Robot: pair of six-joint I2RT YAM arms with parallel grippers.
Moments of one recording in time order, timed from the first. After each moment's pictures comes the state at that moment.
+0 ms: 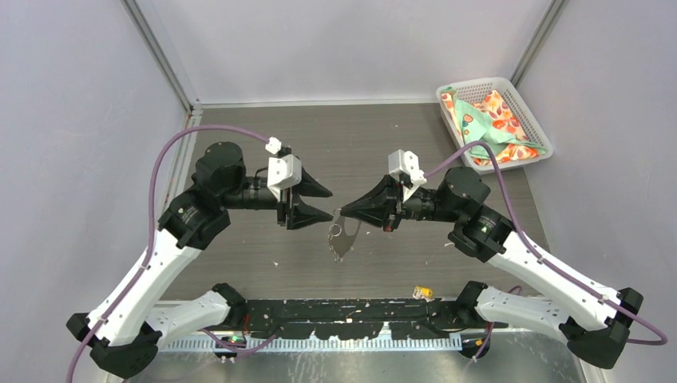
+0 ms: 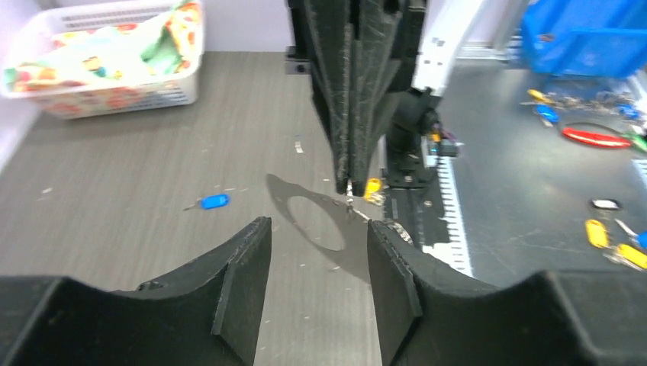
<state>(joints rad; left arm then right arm) -0.66 0.96 1.25 -0.49 0.90 0.17 0.87 0.92 0.97 0.10 -0.64 0.12</state>
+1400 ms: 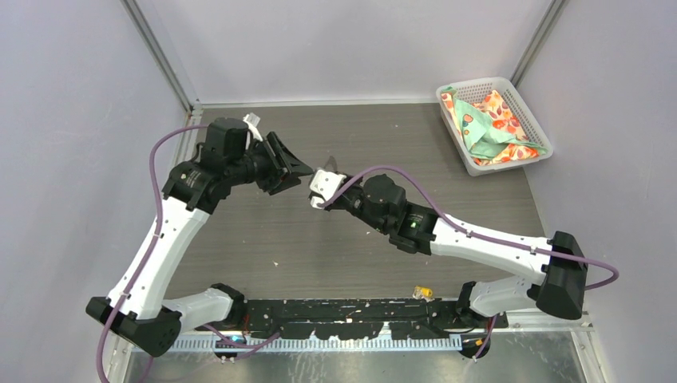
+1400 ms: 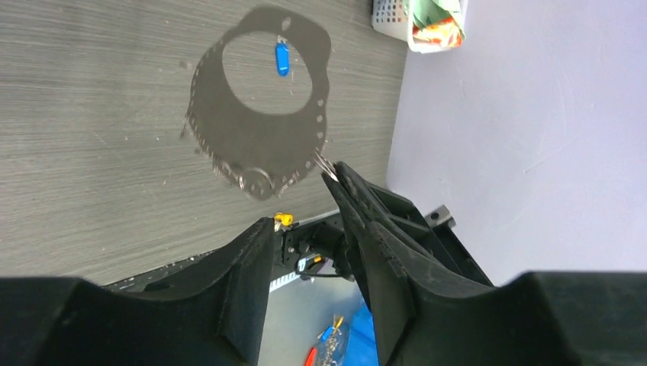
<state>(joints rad) -0.44 1.14 1.43 -0.90 0.32 -0.99 1.10 1.29 1.03 0.19 0.23 -0.60</state>
